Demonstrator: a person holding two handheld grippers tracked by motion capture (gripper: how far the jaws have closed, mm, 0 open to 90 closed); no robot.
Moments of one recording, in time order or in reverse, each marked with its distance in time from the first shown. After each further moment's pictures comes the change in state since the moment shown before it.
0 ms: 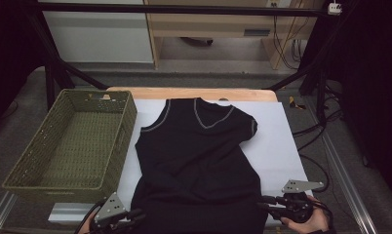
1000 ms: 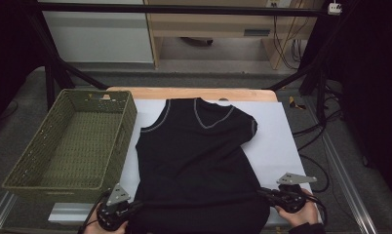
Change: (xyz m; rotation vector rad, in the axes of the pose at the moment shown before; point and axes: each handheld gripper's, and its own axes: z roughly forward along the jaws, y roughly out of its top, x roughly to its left) left arm 0.021 -0.002 0.018 0.069 0.084 -0.057; right arm -0.014 0.007 0.018 -0.028 -0.128 0.042
